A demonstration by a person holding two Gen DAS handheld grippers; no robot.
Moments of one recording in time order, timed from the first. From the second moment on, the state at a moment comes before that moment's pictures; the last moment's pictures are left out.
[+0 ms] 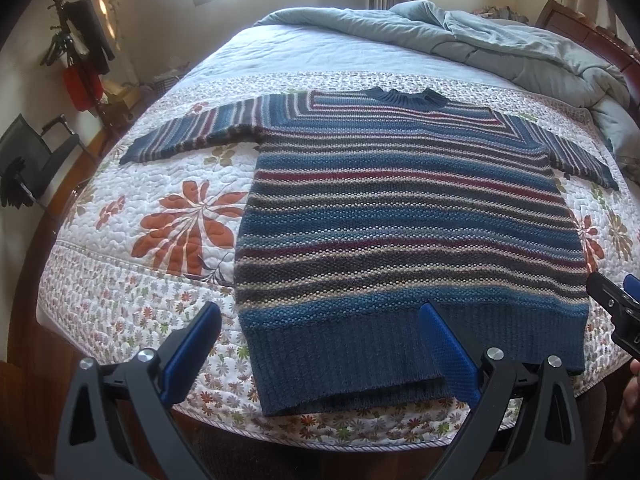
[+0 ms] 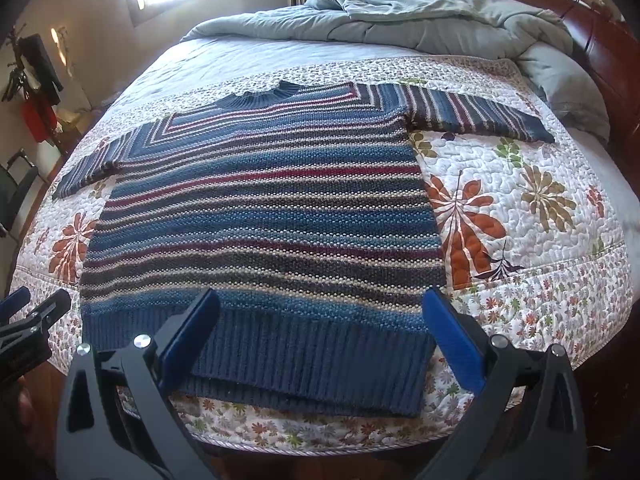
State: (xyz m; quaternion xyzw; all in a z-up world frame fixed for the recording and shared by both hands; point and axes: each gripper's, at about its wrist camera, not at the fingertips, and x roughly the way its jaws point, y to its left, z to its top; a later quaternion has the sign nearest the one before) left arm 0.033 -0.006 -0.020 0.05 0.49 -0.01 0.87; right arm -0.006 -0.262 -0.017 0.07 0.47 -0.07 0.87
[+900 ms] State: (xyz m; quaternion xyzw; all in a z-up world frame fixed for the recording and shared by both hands) left arm 0.315 -0.295 -0.081 0.06 0.53 -0.09 0.84; right arm 0.212 -0.703 -0.097 0.26 0.57 -0.26 0.73
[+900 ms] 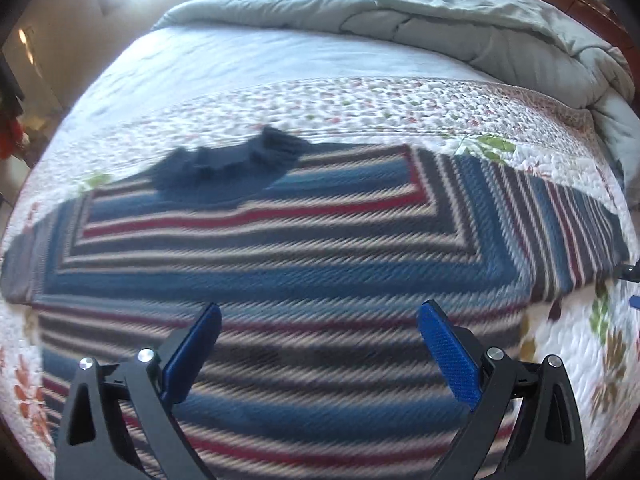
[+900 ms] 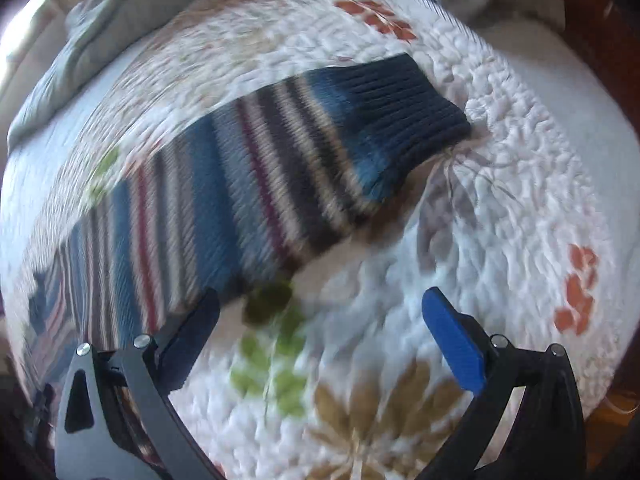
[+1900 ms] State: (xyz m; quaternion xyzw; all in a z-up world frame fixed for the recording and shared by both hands) left arm 0.337 -0.155 -0.092 0.04 0.53 0.01 0.85; right arm 0.297 -0.513 -0.036 0.07 0.47 -0.07 0.87
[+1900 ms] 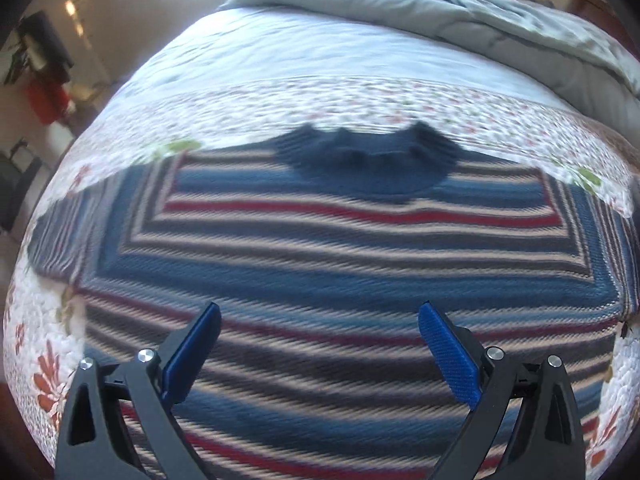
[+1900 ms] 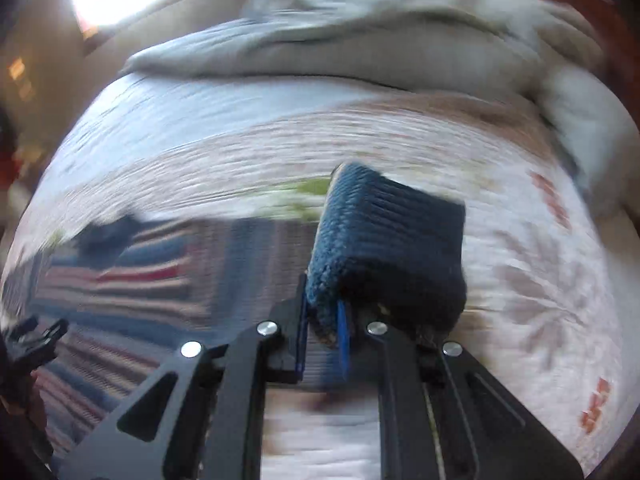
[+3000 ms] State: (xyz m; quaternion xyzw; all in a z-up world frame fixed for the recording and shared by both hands) left arm 0.367 -0.237 -0.133 -0.12 0.62 -0.14 0.76; right arm 0.187 -0.412 -0.095 0.10 0.50 0.12 0.85
